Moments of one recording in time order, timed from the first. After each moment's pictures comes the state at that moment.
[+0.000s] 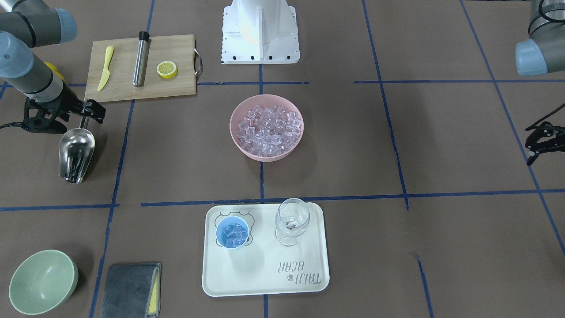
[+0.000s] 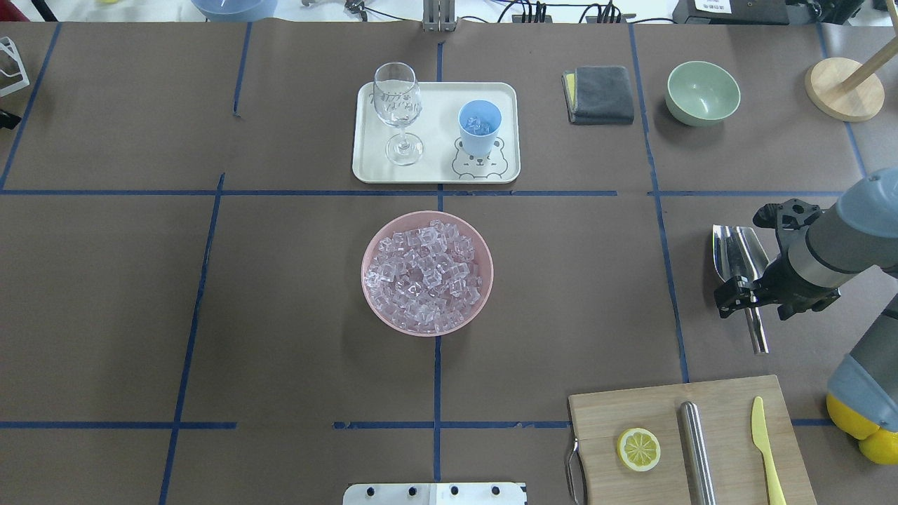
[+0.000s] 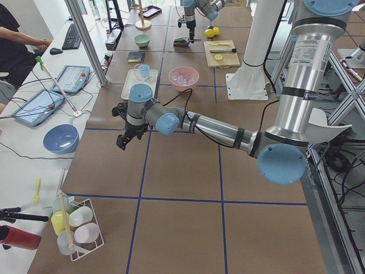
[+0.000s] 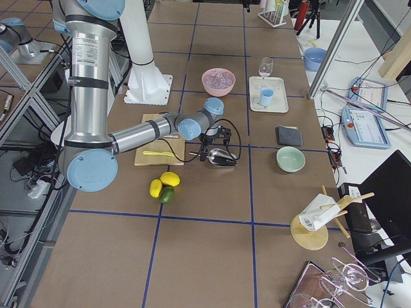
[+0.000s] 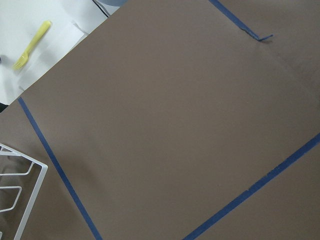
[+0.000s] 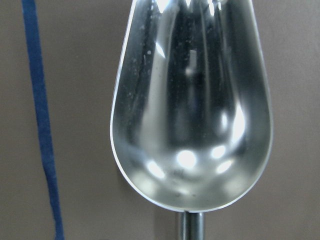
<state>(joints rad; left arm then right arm) -1.29 -1.75 -1.66 -1.91 -2.12 0.09 0.81 -1.64 1.90 -1.37 2.15 0.95</state>
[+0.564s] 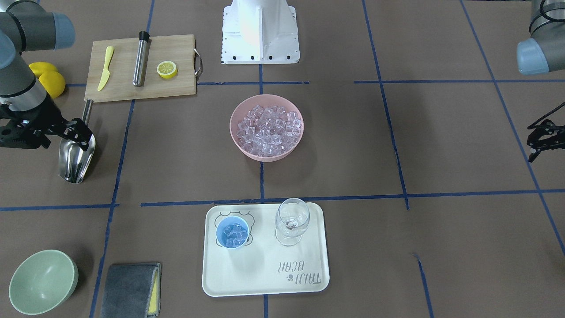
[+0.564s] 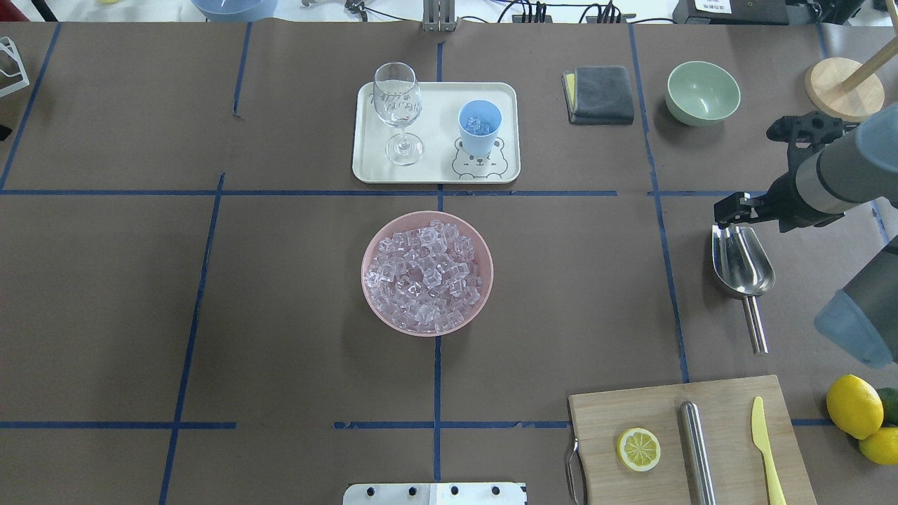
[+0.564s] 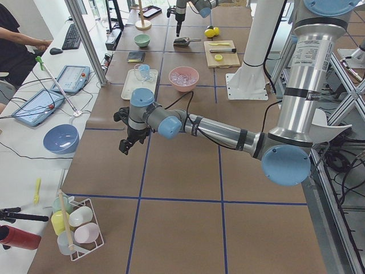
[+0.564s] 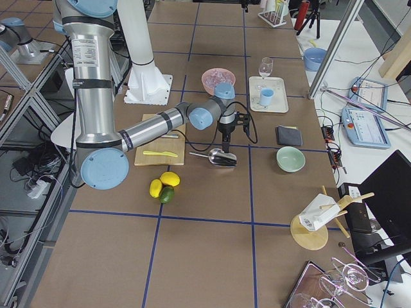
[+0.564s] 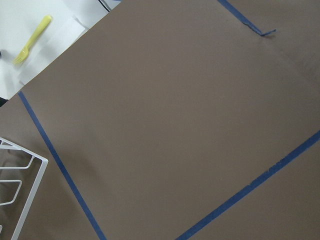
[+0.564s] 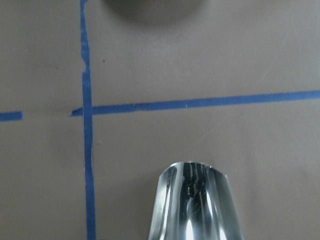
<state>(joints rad) -1.29 -1.72 -1.66 -1.88 -2.12 0.09 0.94 -1.51 1.90 -1.37 2.00 0.92</state>
